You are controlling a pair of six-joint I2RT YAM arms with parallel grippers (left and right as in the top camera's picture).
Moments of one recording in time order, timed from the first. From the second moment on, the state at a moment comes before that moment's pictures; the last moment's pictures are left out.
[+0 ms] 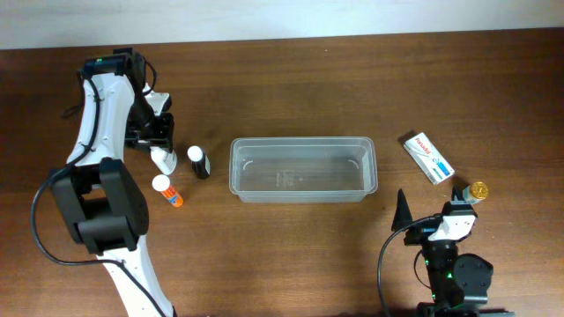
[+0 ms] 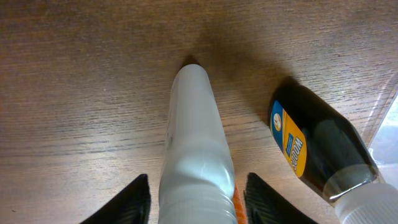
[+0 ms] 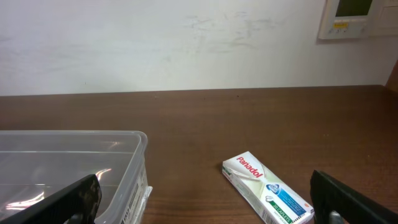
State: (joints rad) left arm 0.09 2.22 1.99 -1.43 0.02 0.18; right arm -0.11 0.02 0.01 -0.06 -0.11 0.03
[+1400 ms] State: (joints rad) left arm -0.13 2.07 2.57 -1.52 0.34 0.56; right arm -0.11 0.02 0.01 -0.06 -0.11 0.03
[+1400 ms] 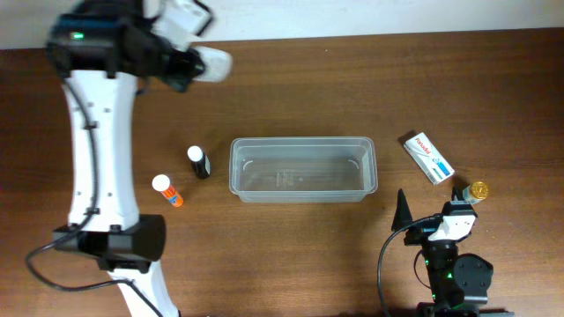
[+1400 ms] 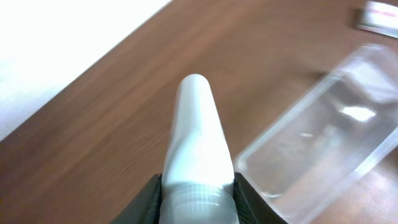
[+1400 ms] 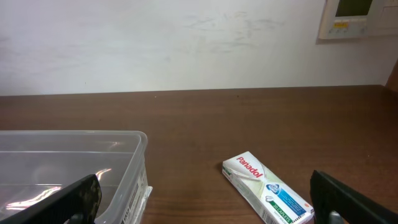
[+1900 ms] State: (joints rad) left arm -0.34 2.07 2.56 -1.69 0.30 0.23; right arm -0.11 0.02 0.01 -0.06 -0.11 0.03
